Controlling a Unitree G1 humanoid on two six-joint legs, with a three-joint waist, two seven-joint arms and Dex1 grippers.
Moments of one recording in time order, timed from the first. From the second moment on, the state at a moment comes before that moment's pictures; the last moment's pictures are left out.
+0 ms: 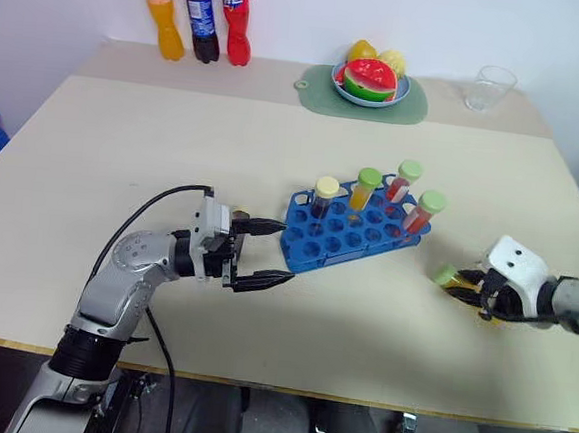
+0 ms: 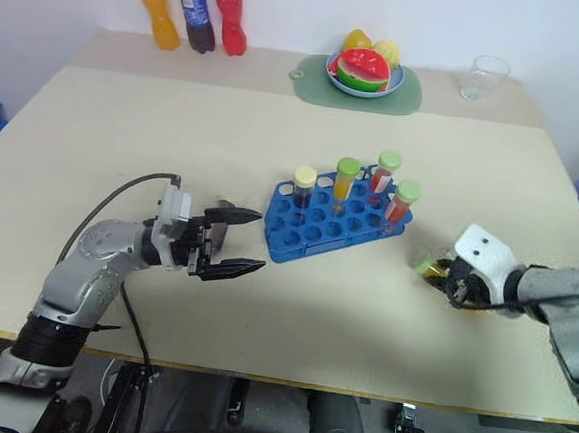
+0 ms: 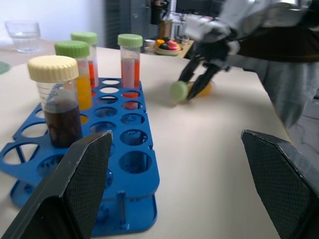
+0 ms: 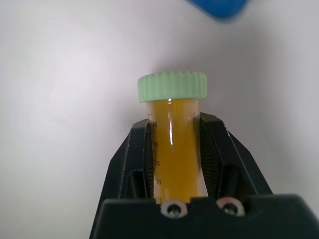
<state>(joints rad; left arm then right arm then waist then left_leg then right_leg) -0.30 0.49 -0.10 -0.14 -0.51 0.23 -1.15 0.06 -0.95 -0.22 -0.31 0.27 0.48 0.95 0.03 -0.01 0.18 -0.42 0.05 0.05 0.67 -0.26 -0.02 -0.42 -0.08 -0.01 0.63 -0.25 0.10</state>
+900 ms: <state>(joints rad) -0.33 0.49 -0.06 -0.08 -0.51 0.20 -1.17 -0.24 -0.24 -0.04 -0.13 0.29 -0.02 0.58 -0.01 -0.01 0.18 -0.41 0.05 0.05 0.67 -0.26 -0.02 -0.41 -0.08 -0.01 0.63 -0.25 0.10</state>
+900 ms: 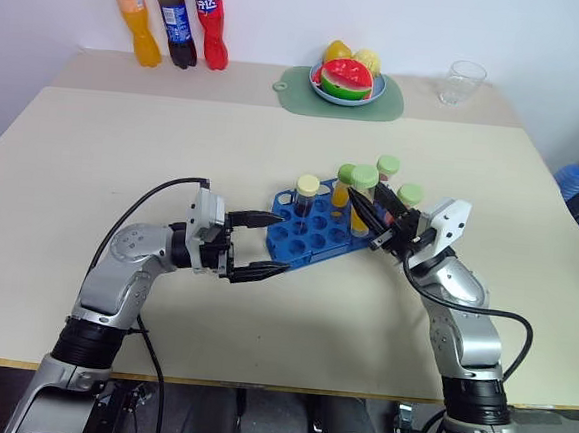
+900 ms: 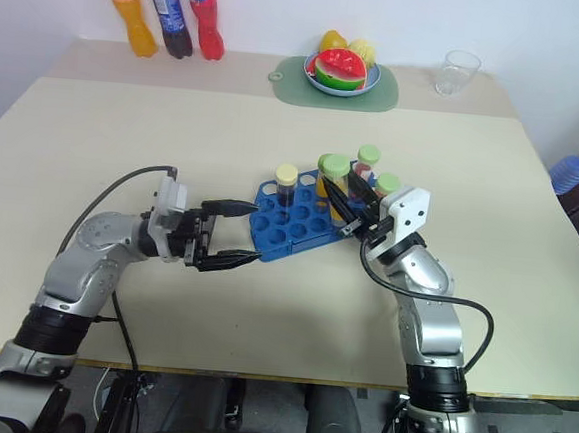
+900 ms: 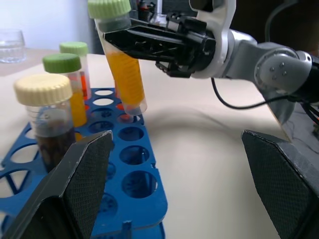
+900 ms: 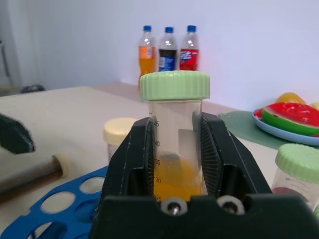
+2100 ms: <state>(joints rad) -0.32 0.52 -0.05 -0.10 -0.51 0.21 -1.15 -0.25 -0.19 0.00 0.07 0.26 -0.23 0.55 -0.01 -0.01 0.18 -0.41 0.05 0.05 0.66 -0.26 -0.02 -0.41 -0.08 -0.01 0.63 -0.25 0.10</state>
